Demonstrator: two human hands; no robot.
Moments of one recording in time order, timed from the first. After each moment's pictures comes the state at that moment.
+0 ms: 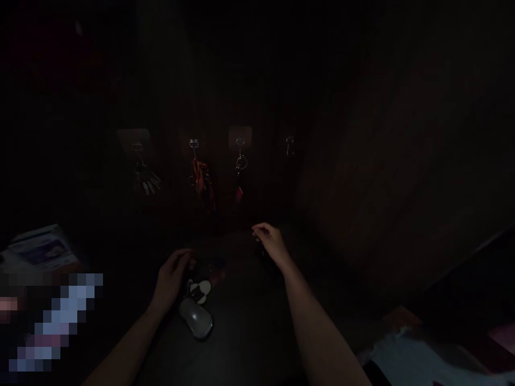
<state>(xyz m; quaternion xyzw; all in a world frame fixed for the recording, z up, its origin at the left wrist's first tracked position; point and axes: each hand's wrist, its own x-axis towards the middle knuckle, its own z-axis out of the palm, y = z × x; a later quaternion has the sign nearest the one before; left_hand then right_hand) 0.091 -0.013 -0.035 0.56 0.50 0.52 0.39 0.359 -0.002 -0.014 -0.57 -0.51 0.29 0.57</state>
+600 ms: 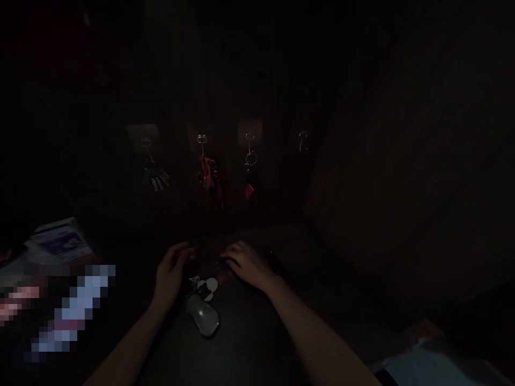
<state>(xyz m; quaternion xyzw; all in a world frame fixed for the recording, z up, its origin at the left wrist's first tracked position) 0.080 -0.012 -0.036 0.54 0.50 0.57 0.37 0.295 -0.014 -0.033 -0.45 -0.85 0.12 0.26</state>
